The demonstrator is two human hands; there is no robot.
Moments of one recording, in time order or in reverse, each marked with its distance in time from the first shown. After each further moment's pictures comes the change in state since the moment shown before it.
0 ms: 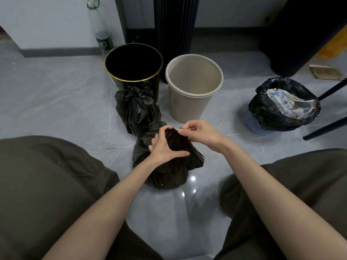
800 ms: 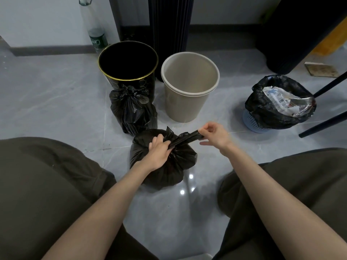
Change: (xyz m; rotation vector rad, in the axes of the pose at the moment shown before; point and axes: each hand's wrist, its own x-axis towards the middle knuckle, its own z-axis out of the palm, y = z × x) left_hand 0.014 -0.019 0.009 0.508 -0.138 0.185; right_hand -0.001 0.041 -0.028 0.061 0.383 0.145
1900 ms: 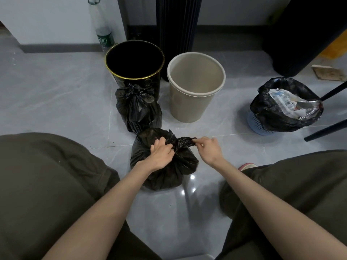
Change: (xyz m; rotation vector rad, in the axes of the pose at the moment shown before) left_hand -0.004 -0.005 0.001 -0.043 -0.099 -0.072; right_hand -0.008 0.036 0.040 -0.651 0.002 -0.159
